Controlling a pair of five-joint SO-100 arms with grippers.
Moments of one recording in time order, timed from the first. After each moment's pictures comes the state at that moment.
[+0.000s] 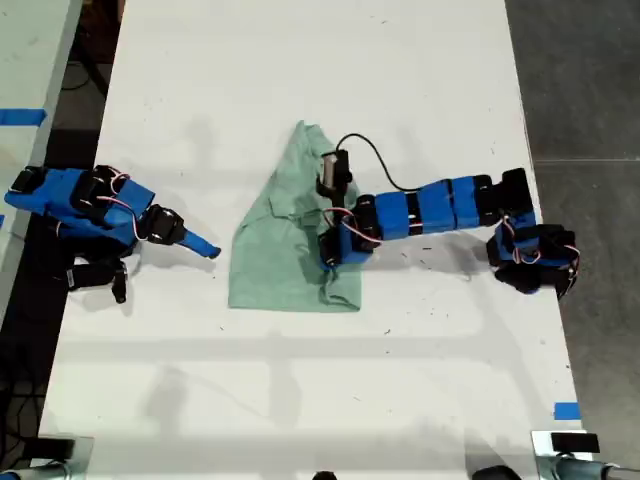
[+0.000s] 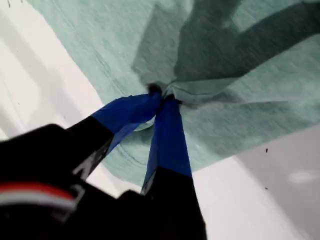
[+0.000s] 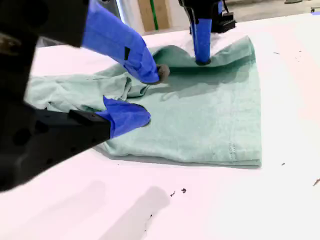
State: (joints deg) arm 0 6.5 206.1 183.3 59.7 9.7; arm 1 -0.5 66.5 59.8 72.9 -12.1
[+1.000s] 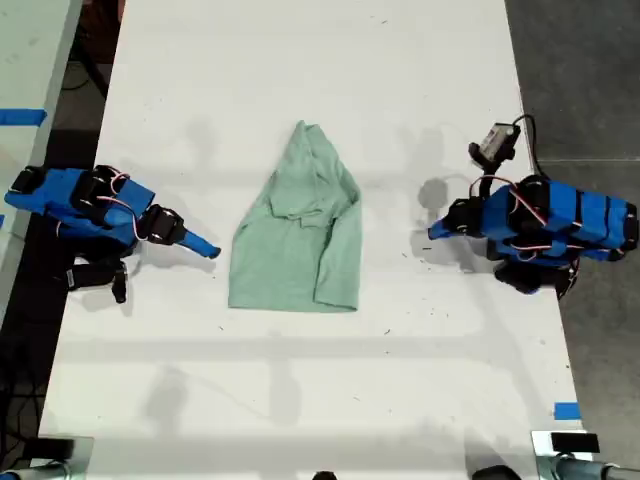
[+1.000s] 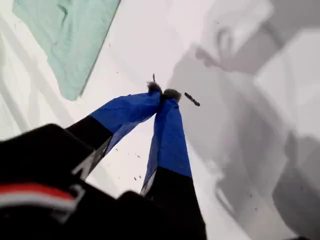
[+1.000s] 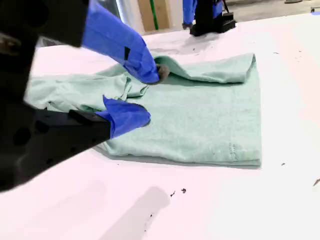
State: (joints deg) arm 0 6.5 206.1 183.3 59.7 9.7; arm 1 14.0 194.2 163.0 81.9 -9.1
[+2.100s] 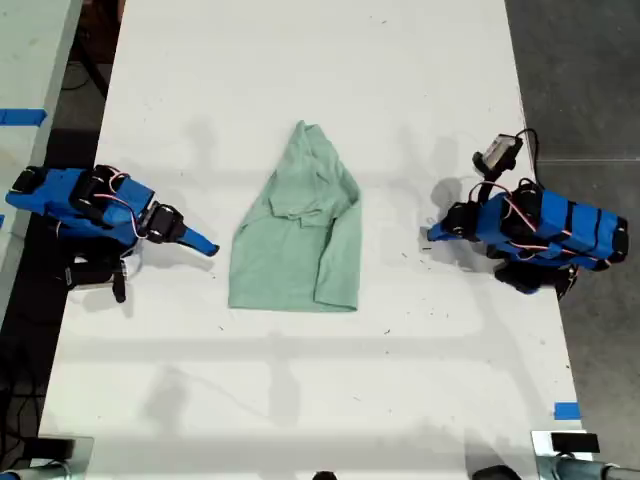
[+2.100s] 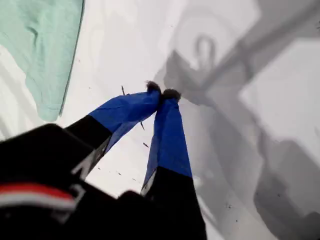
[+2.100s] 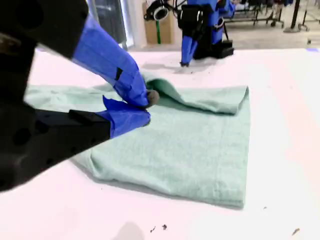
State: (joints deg) arm 0 6.6 206.1 180.4 53.4 6.7; arm 1 18.5 200.7 173.3 81.8 -7.3
